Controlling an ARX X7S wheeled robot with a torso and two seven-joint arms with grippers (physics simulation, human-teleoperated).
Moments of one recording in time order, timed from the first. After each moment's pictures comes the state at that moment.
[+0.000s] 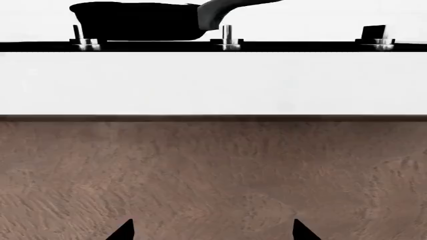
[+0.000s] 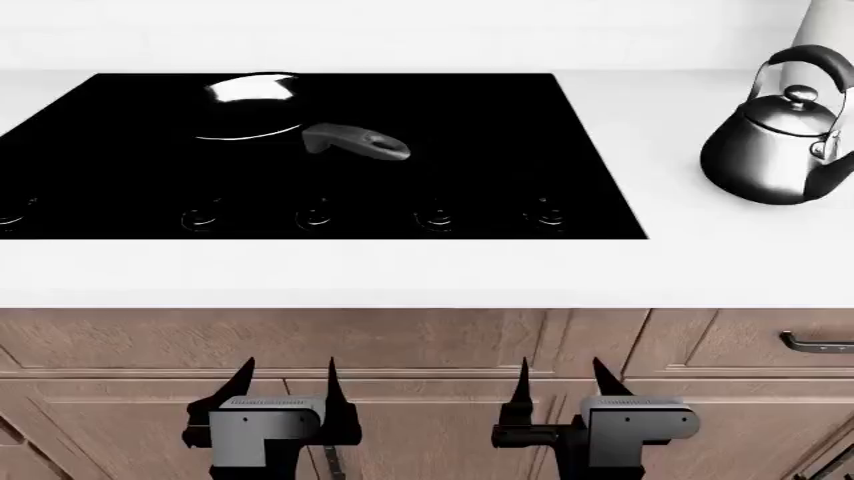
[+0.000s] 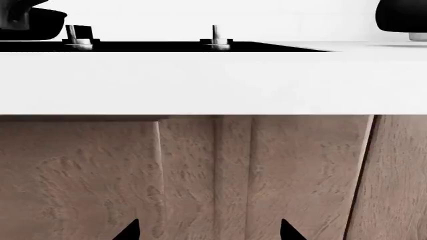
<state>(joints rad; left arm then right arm) 0.00 0.00 0.00 0.00 0.00 0.00 0.00 0.00 0.00 0.00 0.00 0.00 0.00 0.00</state>
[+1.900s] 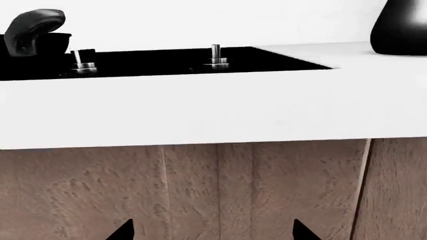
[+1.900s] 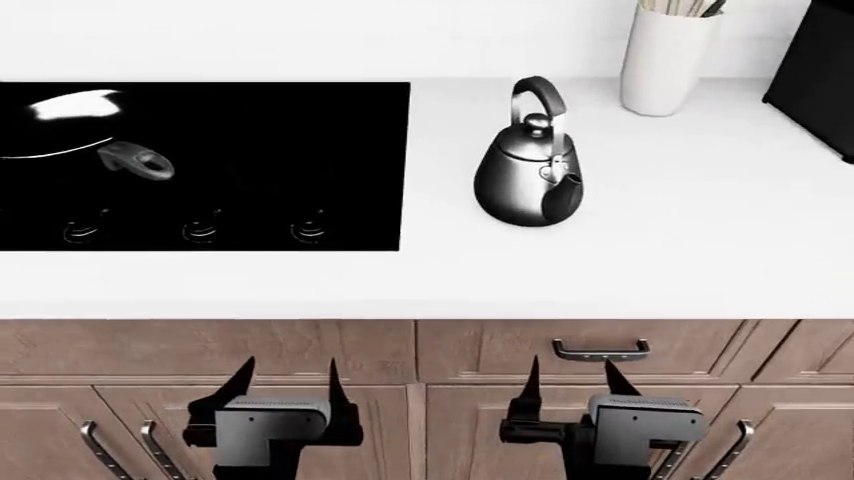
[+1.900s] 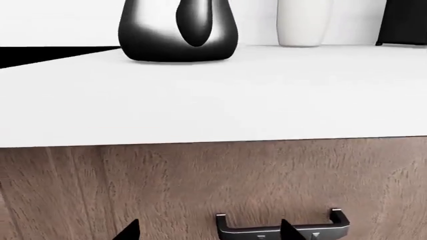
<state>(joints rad) -0.01 -0.13 0.16 -0.01 -0.09 0.01 -0.16 0.01 0.12 -0.14 0.01 0.13 0.00 0.19</state>
